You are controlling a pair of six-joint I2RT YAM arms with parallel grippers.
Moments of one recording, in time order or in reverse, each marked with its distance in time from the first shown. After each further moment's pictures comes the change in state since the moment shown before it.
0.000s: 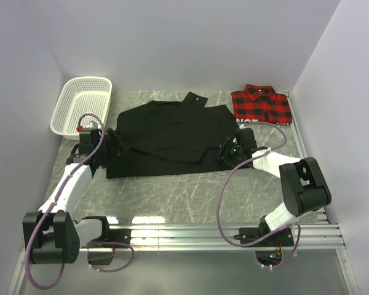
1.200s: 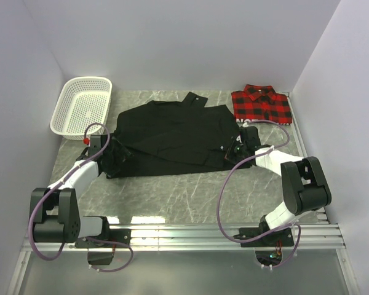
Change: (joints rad) left arm -0.046 0.183 -0.082 0.097 -0.055 -0.181; right arm -0.057 0.009 0.013 0.016 -0.035 -0.055
